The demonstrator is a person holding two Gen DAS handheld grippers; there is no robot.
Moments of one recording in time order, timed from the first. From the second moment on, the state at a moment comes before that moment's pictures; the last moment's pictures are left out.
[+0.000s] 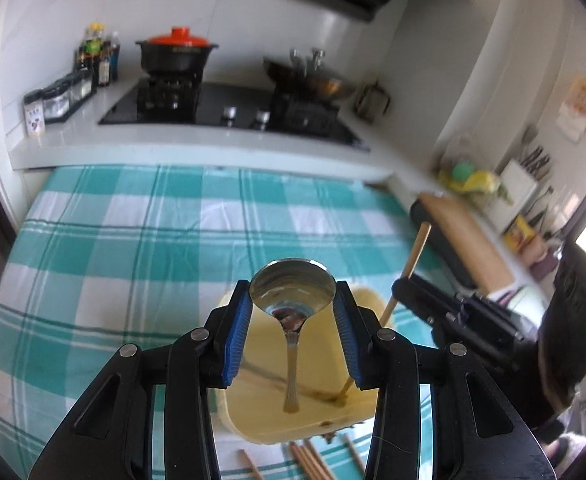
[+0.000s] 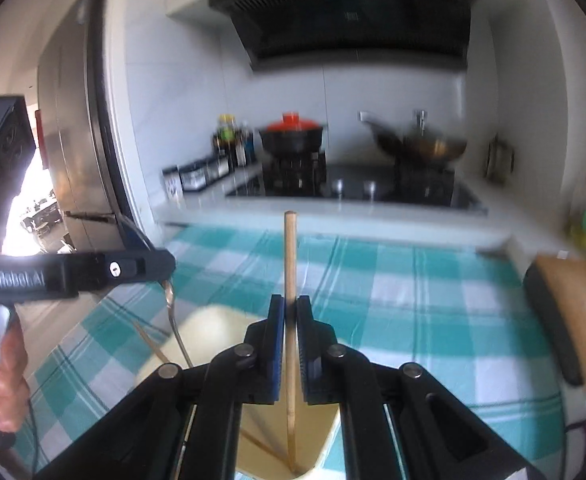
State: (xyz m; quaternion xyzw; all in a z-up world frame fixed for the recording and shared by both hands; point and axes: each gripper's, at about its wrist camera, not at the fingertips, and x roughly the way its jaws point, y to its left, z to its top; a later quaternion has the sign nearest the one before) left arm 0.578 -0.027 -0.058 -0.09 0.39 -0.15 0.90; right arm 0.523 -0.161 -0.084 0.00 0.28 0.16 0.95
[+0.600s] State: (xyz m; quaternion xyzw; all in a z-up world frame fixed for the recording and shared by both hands) left arm 0.371 0.019 -0.070 0.05 0.46 -0.16 0.87; right arm 0.377 -0.239 -0.071 -0.05 0.36 0.11 0.93
